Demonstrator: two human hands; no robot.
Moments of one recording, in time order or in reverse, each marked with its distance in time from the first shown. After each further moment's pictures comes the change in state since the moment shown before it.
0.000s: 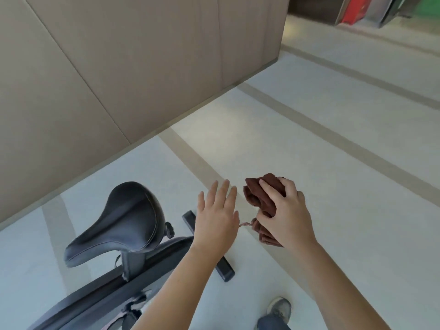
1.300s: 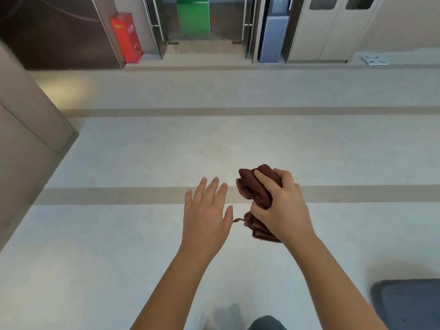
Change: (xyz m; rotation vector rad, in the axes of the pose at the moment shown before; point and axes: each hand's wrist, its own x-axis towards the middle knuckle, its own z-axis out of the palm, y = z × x) left_hand 0.608 0.508 0.180 -0.296 -0.121 0.727; right_hand 0.358 0.524 -0.332 -0.028 0.543 0.661
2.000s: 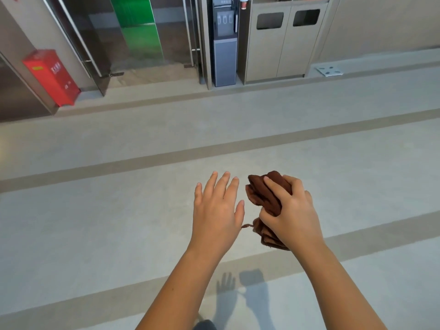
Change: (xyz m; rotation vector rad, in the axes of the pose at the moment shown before) left_hand 0.543 0.113 0.158 -0.059 -0.070 0.210; right_hand 0.478 0.226 -0.055 -0.078 0.154 0.203
